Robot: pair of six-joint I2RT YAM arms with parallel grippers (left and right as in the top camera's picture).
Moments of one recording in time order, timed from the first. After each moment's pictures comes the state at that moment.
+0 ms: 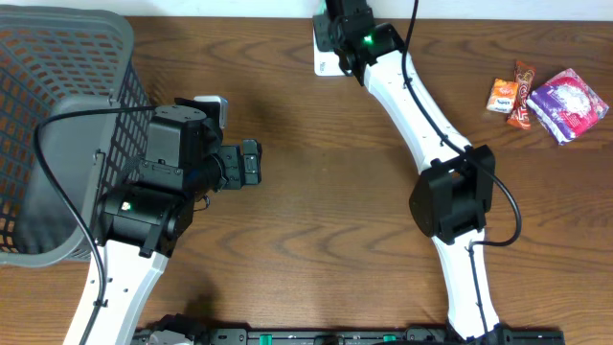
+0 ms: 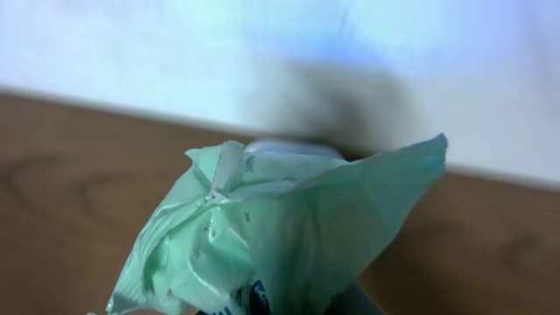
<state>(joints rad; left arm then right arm) -0.26 1.12 1.14 -0.83 0.08 -0.27 0.43 2.38 2.31 -0.54 0.24 0.09</state>
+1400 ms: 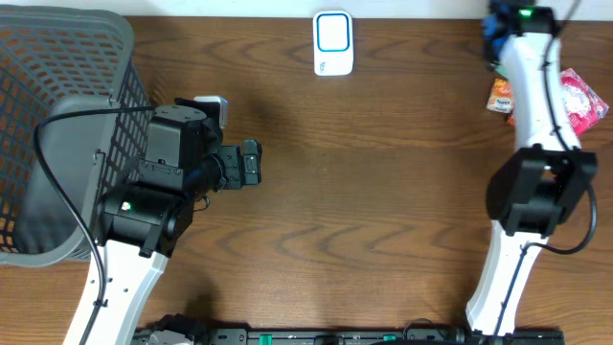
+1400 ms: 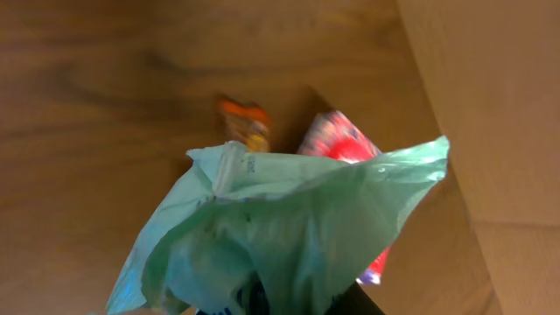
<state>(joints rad) -0.26 1.12 1.14 -0.83 0.08 -0.27 -0.07 2.30 2.27 -0.99 0.59 0.01</state>
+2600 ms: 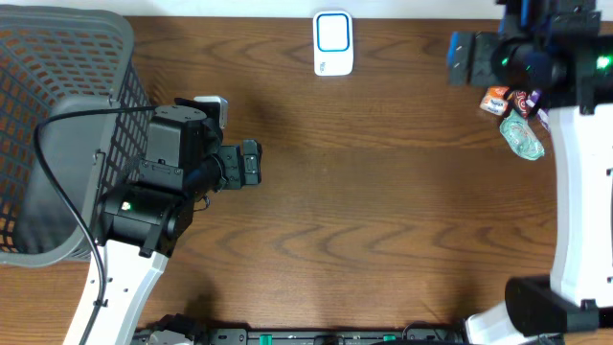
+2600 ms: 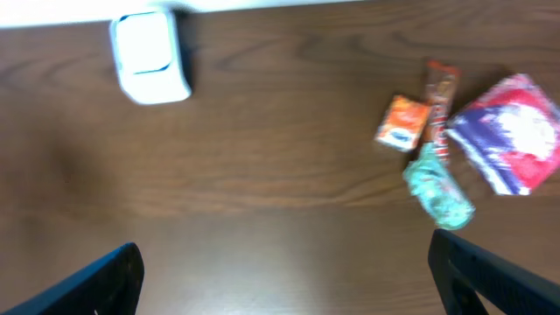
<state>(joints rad) -0.26 1.12 1.14 -0.83 0.08 -0.27 0.11 1.71 2.17 -1.37 0.04 0.15</state>
